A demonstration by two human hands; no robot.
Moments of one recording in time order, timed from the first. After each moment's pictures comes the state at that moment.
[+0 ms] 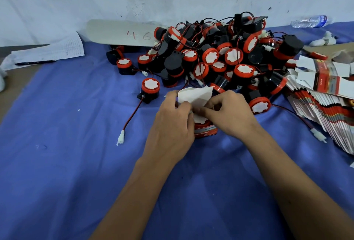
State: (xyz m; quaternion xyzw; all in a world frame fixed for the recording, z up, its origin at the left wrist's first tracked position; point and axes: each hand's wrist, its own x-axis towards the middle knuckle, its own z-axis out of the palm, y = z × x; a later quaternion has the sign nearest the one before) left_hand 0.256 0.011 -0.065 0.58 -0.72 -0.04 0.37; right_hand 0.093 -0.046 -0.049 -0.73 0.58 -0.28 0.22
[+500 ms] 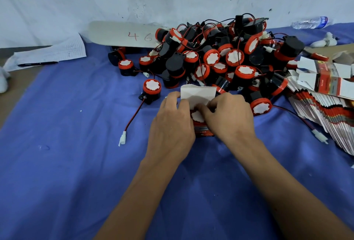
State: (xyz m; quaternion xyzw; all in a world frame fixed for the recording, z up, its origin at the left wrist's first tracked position) left_hand 0.251 0.011 -0.060 0.64 -0.70 0.01 0.31; right_hand 0.112 -0.040 -0.058 -0.70 0.66 -0.27 0.05
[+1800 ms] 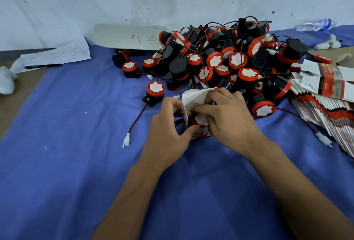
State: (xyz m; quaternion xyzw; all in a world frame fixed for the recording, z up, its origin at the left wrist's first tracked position) left_hand 0.277 0.012 -0.081 0.53 -0.66 -0.20 0.49; right_hand 0.098 -0.030 -0.042 -0.87 0.46 -0.17 -0.04
